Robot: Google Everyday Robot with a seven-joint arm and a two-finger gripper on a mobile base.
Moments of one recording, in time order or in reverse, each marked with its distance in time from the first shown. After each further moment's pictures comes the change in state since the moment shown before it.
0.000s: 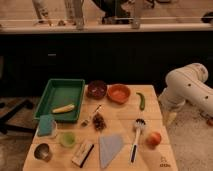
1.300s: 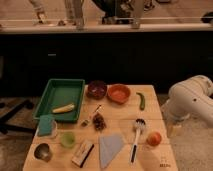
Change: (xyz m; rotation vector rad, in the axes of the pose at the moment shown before) arm 0.003 0.061 0.003 -0.016 0.018 -0.072
